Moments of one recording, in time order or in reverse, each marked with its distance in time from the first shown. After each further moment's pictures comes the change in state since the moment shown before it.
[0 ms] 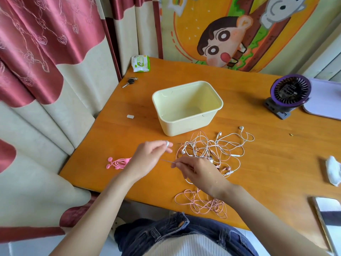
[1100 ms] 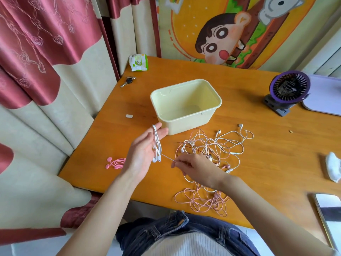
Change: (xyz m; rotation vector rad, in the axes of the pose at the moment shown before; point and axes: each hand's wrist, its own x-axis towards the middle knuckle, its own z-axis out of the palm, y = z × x) left_hand 0.008 0.000 0.007 -0.890 0.100 -0.033; right_hand 0.012 0.010 -0.003 0.020 -0.131 0.058
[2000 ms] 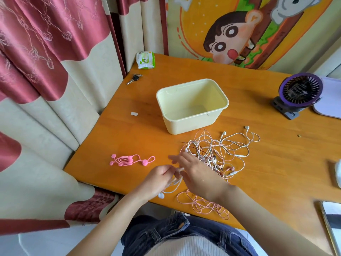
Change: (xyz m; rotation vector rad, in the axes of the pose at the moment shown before) left_hand -0.027 -0.052 -0.002 0.636 -0.112 -0.271; right_hand 0.001 0.003 0.020 -0.281 0.083 -0.279
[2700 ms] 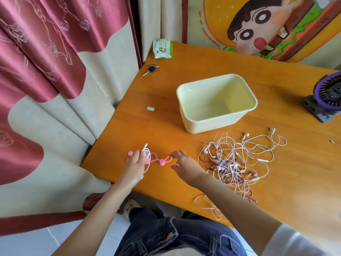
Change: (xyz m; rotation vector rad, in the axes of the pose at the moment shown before) left_hand 0.003 -0.022 -0.099 0.108 0.459 -0.150; right_hand 0.089 0.016 0.080 0.133 -0.203 0.366
